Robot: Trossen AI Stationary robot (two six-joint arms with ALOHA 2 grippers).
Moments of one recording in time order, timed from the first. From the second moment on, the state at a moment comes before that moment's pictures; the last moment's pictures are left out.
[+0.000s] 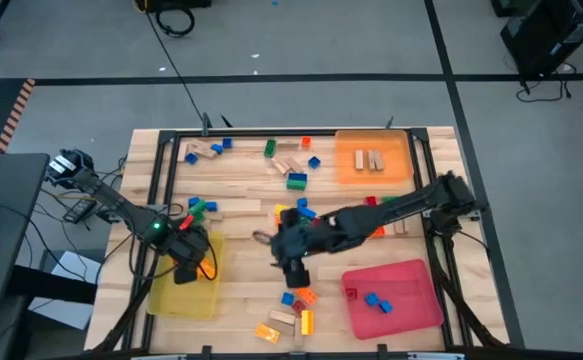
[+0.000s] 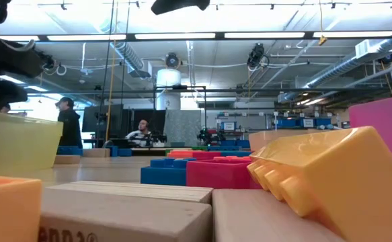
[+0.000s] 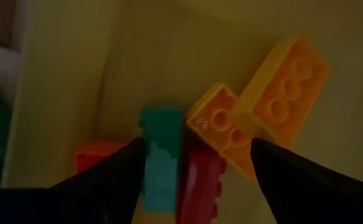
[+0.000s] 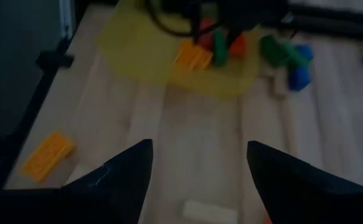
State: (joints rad) left arm -0.58 1.07 0.58 -0.87 -0.06 -0.80; right arm 0.30 1.93 1.78 -0.65 0.16 0.11
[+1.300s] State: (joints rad) left arm -0.58 1.04 0.63 -0.76 0.01 -0.79; right arm 0.55 2.45 2.21 -0.95 0.08 0.61
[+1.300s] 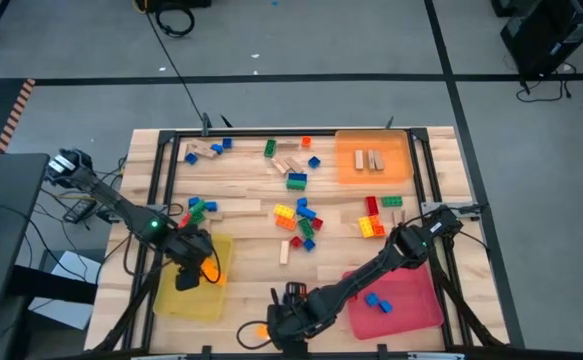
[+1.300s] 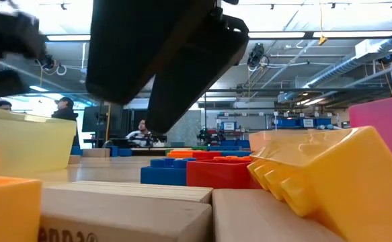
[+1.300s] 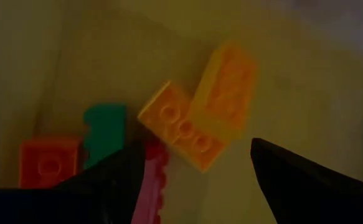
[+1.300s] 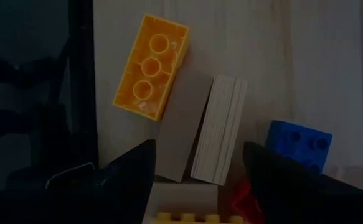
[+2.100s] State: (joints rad) left arm -0.58 0.79 0.76 -0.75 -0.48 -0.37; right arm 0.51 2.45 2.08 -0.83 0.09 0.64
